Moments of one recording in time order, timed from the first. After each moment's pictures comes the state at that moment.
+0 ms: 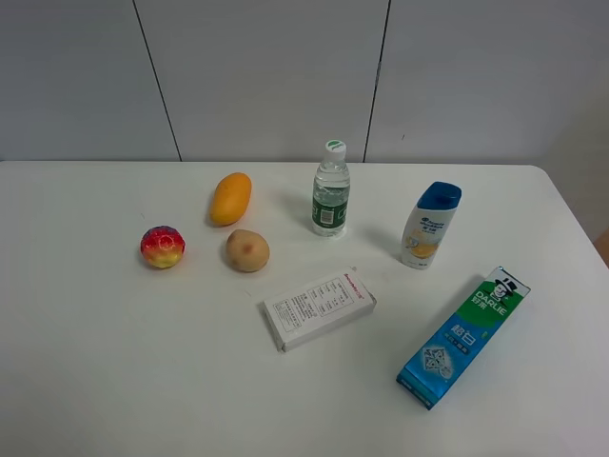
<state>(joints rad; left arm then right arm) 0.04 -0.01 -0.51 0.15 1.05 -0.11 0.09 0.51 -0.98 -0.15 1.21 0.06</state>
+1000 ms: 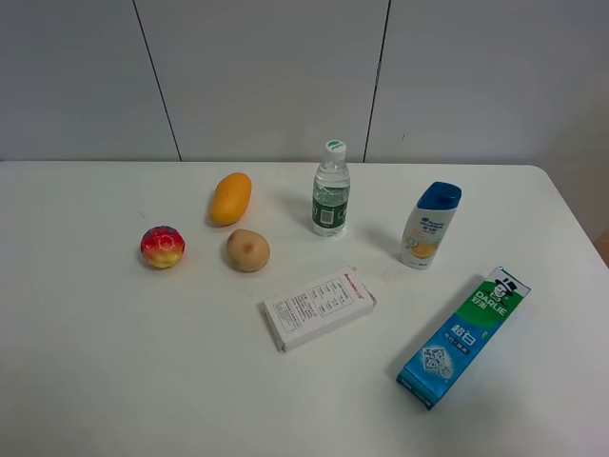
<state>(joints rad) 0.04 -0.01 -0.51 0.15 1.05 -0.11 0.09 0.00 -0.51 -0.09 1.07 0.10</state>
